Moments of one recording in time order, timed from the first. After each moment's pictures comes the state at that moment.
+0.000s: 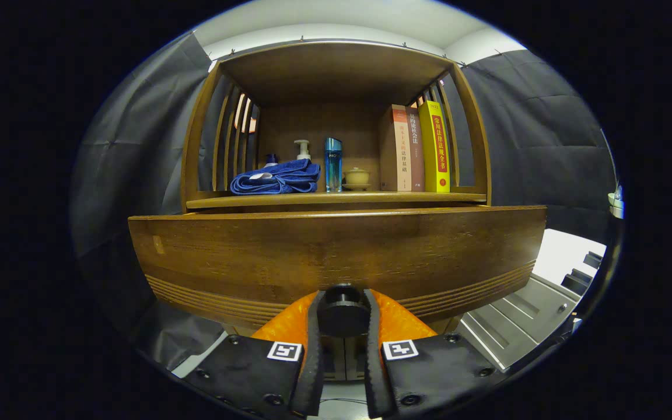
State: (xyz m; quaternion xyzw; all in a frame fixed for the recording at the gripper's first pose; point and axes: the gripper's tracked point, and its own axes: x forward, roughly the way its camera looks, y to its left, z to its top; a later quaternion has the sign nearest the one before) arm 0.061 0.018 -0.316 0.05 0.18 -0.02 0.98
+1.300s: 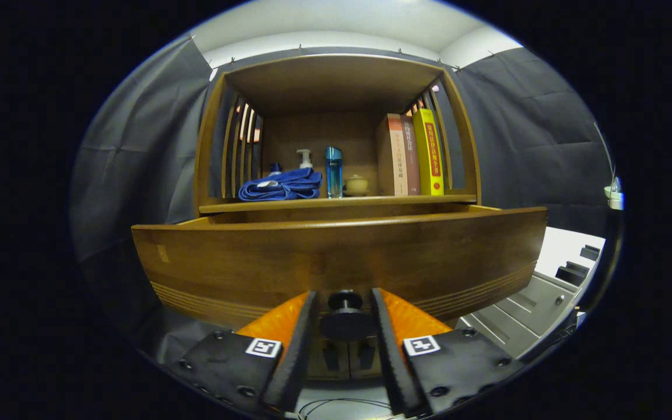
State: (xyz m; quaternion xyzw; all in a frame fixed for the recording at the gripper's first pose) arm 0.038 0.016 -0.295 0.05 0.14 -0.02 0.99
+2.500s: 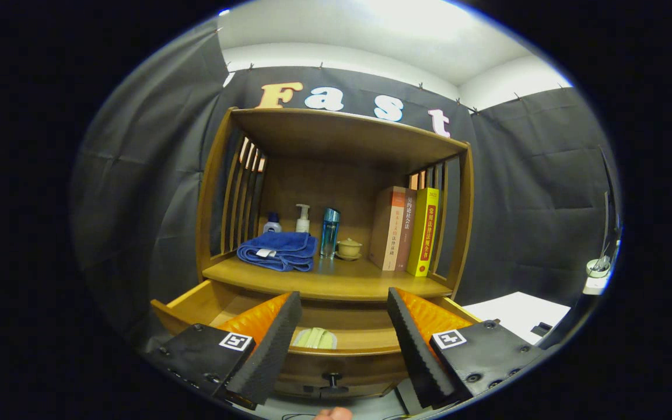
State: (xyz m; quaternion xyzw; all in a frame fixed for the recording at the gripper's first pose) arm 0.095 0.009 -0.123 -0.02 0.10 -0.04 0.99
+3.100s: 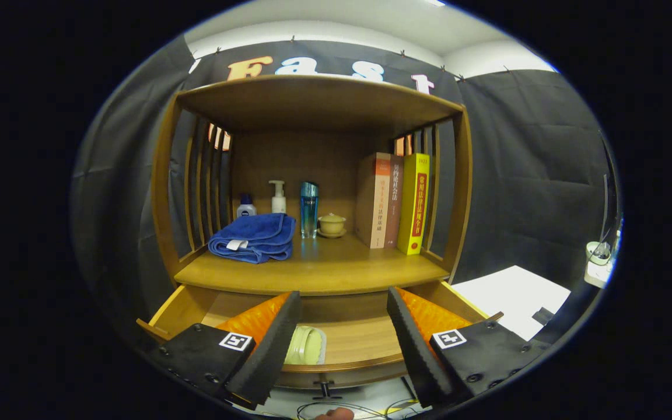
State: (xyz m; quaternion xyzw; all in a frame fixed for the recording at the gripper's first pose) arm 0.138 -0.025 -0.168 0.01 0.21 -0.08 0.98
